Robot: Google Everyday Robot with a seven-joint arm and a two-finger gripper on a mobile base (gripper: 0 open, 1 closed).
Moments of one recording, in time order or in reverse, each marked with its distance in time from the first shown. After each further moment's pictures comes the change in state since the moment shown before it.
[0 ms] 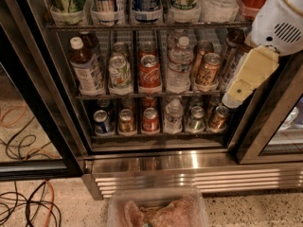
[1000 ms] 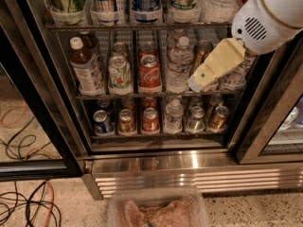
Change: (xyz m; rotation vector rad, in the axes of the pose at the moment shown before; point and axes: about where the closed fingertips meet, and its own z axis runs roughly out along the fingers) arm -0.038 -0.001 0.007 0.085 -0.121 0.330
